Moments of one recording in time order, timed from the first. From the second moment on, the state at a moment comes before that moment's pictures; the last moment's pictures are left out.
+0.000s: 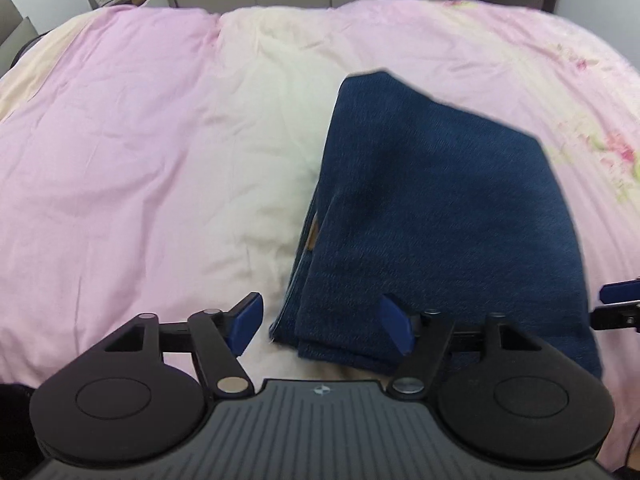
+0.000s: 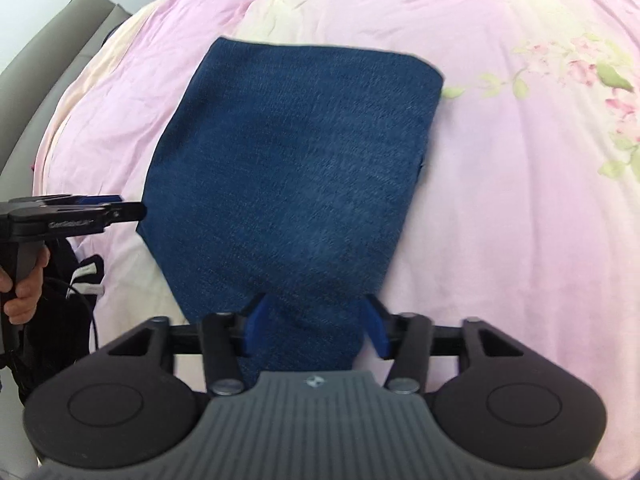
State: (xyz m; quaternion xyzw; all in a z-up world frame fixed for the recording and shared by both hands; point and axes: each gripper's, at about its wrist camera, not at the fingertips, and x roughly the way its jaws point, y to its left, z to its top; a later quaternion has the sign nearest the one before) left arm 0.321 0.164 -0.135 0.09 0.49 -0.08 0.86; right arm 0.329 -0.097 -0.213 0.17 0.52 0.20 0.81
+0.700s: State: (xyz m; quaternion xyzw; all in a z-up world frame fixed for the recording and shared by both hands) left arm 0.399 0.240 -0.229 -0.22 0.56 -0.16 0.78; right arm 0.389 -0.133 -0.285 0.36 0.51 0.21 0.75
